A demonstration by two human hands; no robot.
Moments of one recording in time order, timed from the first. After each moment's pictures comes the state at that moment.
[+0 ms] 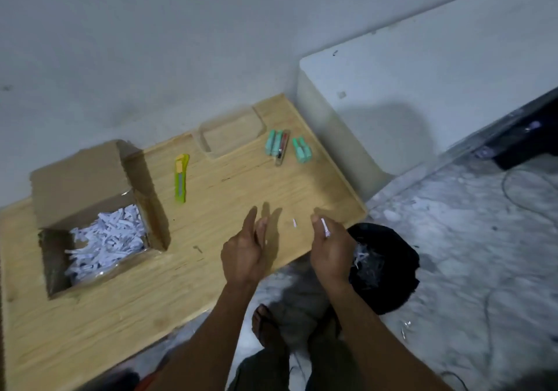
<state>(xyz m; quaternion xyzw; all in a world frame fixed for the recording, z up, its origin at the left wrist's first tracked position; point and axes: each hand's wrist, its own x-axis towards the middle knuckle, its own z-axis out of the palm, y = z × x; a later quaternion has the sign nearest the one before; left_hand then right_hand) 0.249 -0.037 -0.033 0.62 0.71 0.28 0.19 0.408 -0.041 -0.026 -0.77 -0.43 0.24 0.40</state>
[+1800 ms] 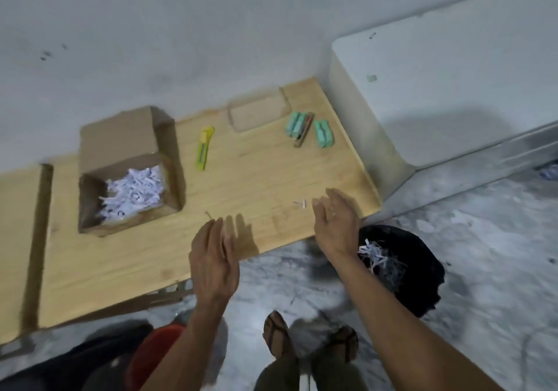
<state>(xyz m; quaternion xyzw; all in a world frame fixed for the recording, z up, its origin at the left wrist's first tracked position) 0.217 -0.128 -0.049 0.54 0.79 0.26 0.09 0.432 -0.030 -0.047 -0.70 -0.53 0.37 0.31</state>
